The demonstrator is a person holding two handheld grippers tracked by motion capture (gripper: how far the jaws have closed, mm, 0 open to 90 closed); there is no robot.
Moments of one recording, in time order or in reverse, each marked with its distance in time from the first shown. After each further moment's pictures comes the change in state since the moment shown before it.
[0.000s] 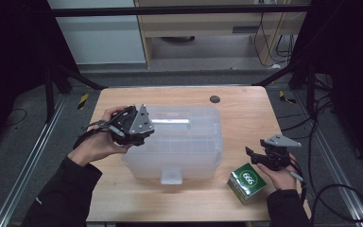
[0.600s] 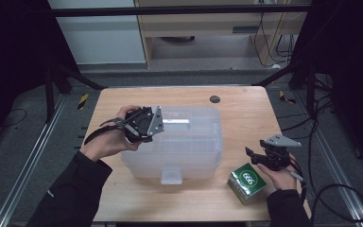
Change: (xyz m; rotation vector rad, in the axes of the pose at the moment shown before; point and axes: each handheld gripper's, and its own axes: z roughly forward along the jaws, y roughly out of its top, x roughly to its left) left arm -0.002 0.021 0.021 0.103 0.016 0.145; right arm 0.000 0.000 0.000 0.009 0.013 0.001
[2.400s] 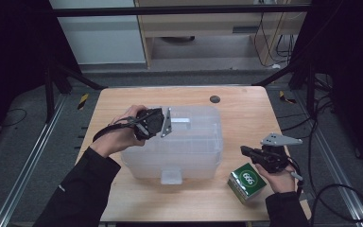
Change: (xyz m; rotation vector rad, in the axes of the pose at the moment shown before) left arm 0.000 0.012 0.019 0.084 0.046 0.105; right arm 0.031 0.030 -0.031 -0.002 0.238 -0.020
